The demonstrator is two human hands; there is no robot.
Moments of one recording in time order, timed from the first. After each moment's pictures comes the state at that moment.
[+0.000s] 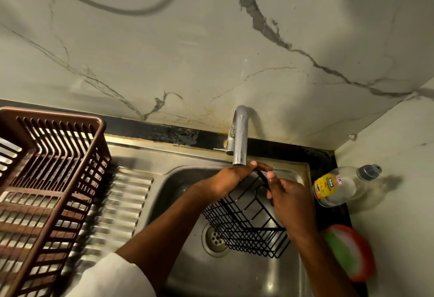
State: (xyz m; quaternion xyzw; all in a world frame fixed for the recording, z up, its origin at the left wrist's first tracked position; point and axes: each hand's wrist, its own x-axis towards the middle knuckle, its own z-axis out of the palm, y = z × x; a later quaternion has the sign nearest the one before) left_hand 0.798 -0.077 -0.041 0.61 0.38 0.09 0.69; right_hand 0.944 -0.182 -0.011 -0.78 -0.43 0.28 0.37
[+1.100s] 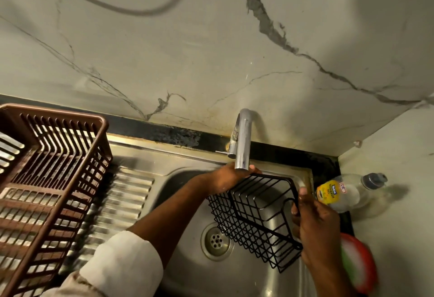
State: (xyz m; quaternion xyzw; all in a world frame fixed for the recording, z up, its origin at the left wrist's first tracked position) left_hand 0.796 -0.050 -0.058 0.65 0.38 0.06 0.66; right_hand 0.956 -0.217 -0.011 -0.73 -0.27 0.33 0.54
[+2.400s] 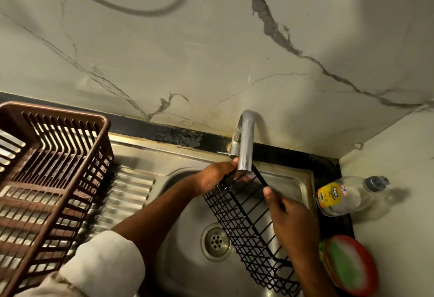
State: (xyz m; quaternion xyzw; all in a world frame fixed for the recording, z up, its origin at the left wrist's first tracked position) left_hand 0.770 -0.052 -0.045 0.55 0.42 0.12 0.71; right_hand 0.937 -0.200 -0.020 -0.82 -0.47 0.21 0.25
